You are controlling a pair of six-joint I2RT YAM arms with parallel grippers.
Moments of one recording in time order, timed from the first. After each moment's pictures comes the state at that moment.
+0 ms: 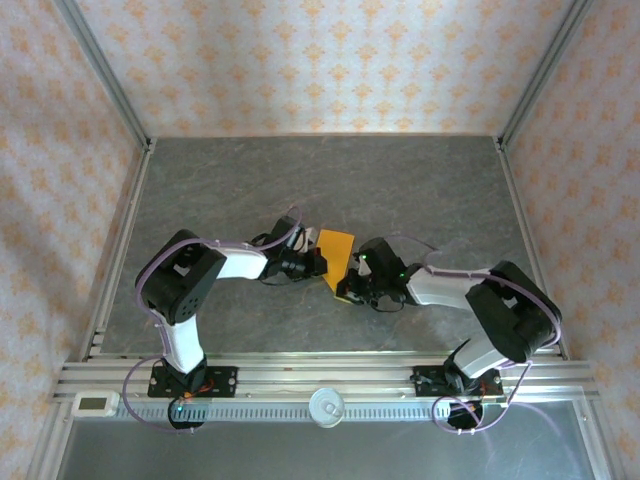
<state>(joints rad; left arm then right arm) -0.54 1.83 0.82 0.12 0.49 -0.80 0.69 1.51 0.61 0.00 -0.48 0.97</state>
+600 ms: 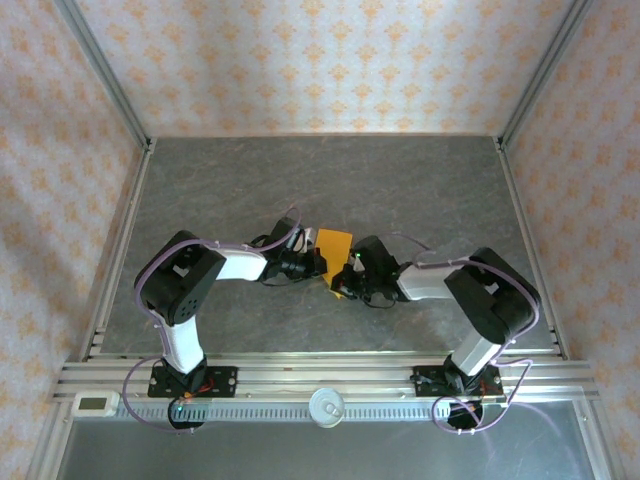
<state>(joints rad) -0.55 1.83 0.82 0.14 0.47 -0.83 0.69 1.63 0.59 0.16 -0.45 1.01</state>
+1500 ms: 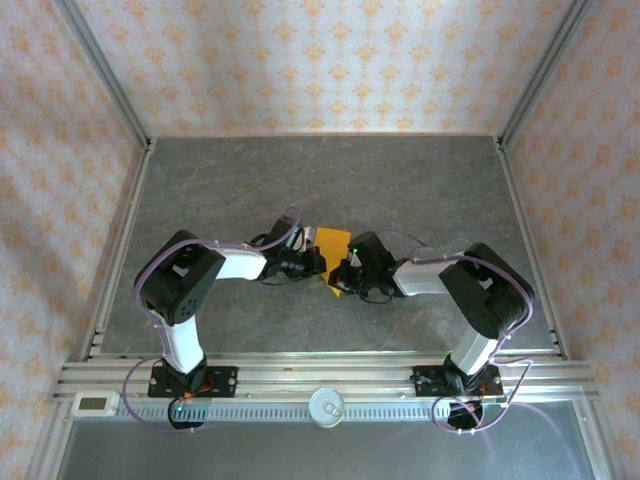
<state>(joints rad) -0.55 1.83 0.83 0.12 0.47 -0.83 0.68 1.69 0.65 0.18 -0.43 1.02</state>
